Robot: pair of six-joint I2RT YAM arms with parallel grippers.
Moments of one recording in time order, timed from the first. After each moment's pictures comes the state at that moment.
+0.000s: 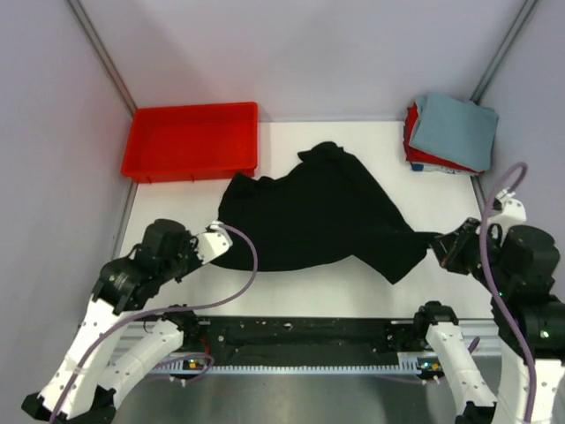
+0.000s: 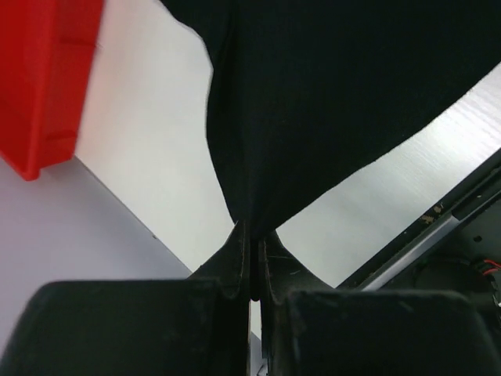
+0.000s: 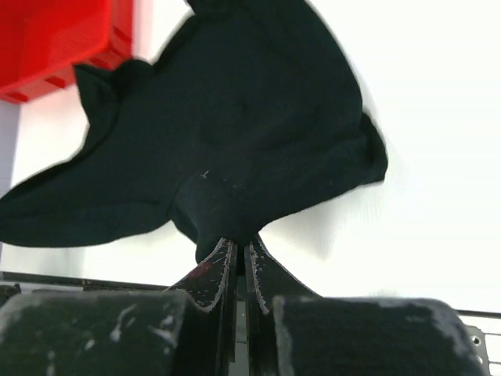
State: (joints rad) left arm -0.49 0.65 0.93 -1.16 -0.10 0.64; right arm -0.02 0.54 1.23 -1.21 -0.22 0.37
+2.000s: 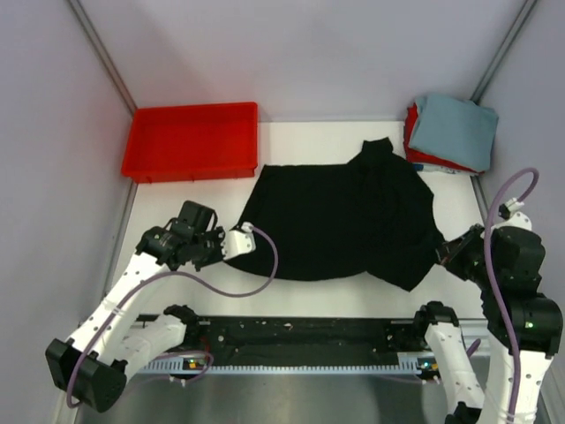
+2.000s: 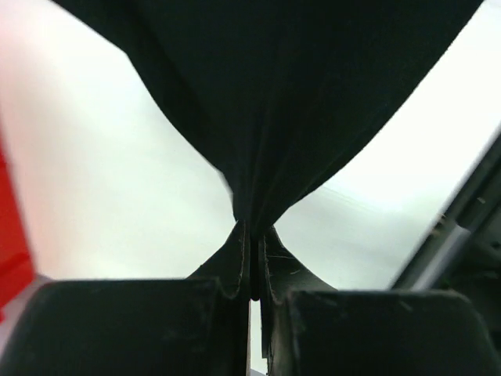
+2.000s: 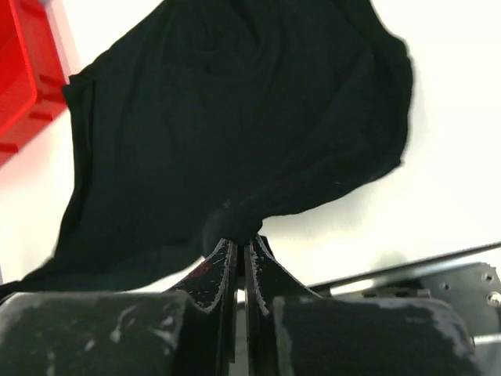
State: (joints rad) left arm -0.41 0.95 0.91 -0.99 0.13 0.91; right arm -0.10 0.52 1.20 -1.25 -0.06 0.51
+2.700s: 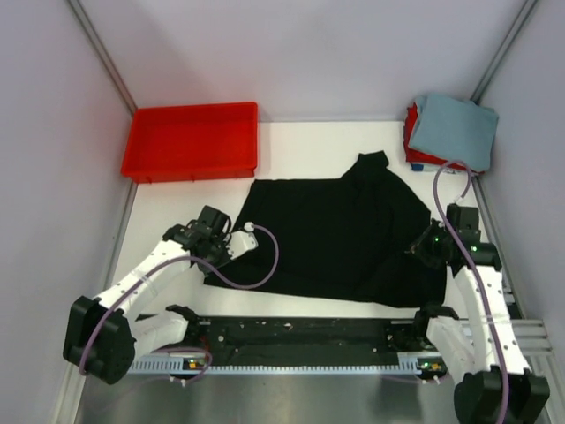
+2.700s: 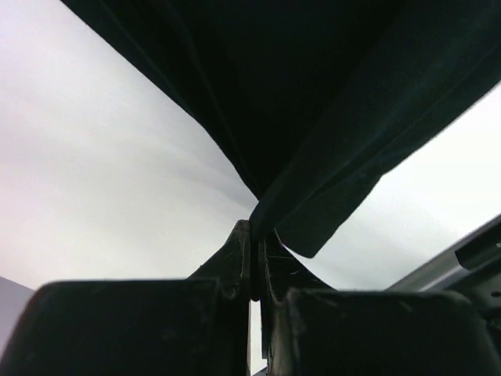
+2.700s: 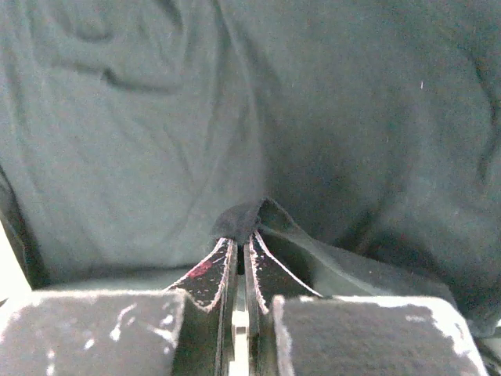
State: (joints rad) left arm -0.41 1.09 0.71 -0.88 0.02 0.73; right arm -0.10 0.72 0.69 -0.92 -0.18 0.60
